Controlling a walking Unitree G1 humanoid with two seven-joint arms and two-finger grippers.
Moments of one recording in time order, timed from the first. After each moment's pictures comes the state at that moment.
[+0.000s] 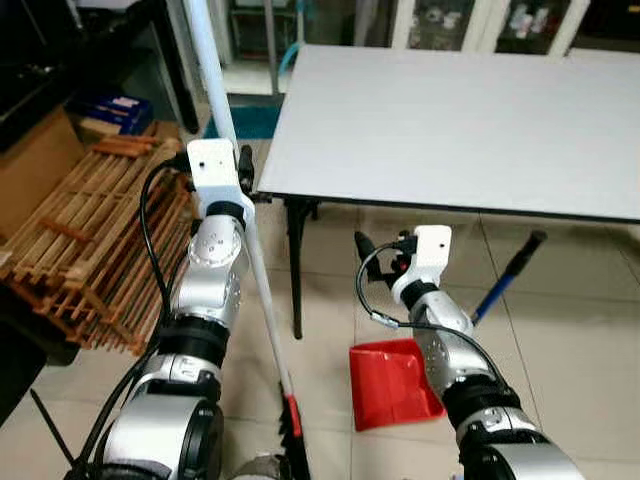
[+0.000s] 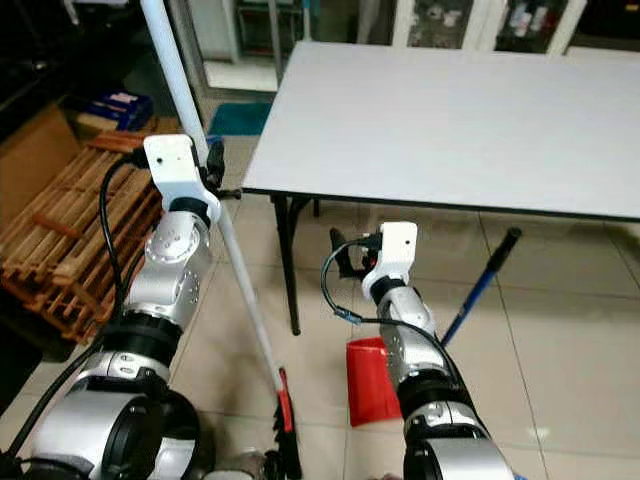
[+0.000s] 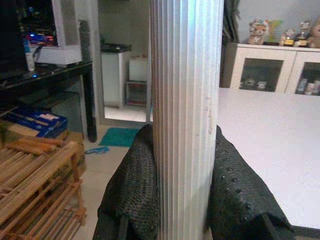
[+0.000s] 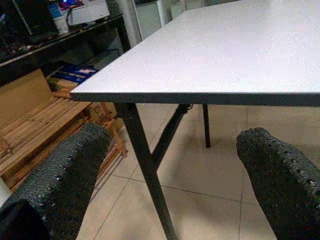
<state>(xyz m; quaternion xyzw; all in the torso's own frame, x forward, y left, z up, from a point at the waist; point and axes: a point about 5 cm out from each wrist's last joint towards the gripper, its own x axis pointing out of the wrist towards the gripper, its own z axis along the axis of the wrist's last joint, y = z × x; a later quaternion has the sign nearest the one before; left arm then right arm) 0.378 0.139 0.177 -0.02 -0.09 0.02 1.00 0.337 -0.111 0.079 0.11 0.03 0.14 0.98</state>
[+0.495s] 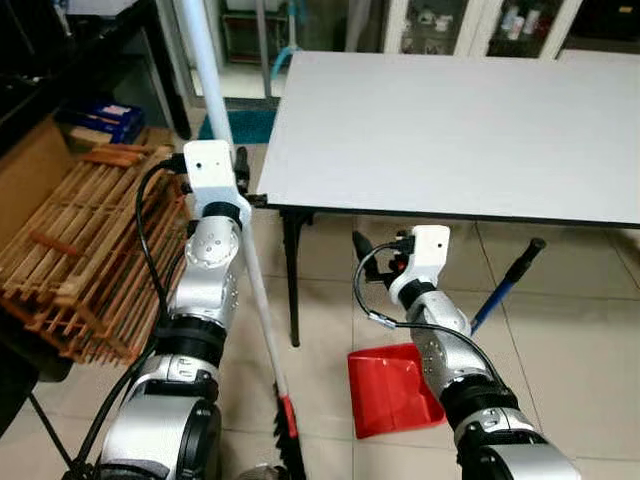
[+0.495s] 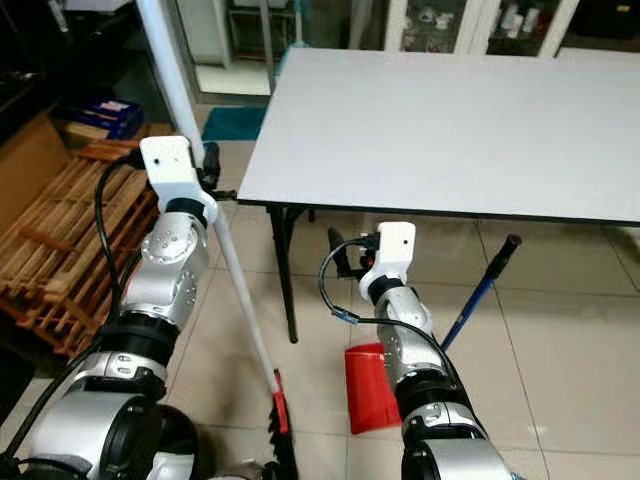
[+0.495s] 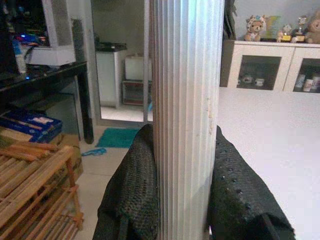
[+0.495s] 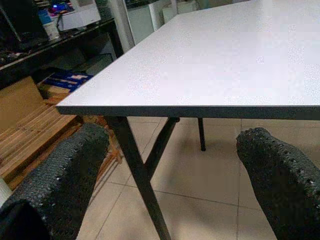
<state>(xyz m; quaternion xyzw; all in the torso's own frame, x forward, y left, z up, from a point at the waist) 0.378 0.142 0.175 -0.02 -0.08 0.03 1.00 0.337 -0.109 0.079 0.11 0.03 0.14 0.98</state>
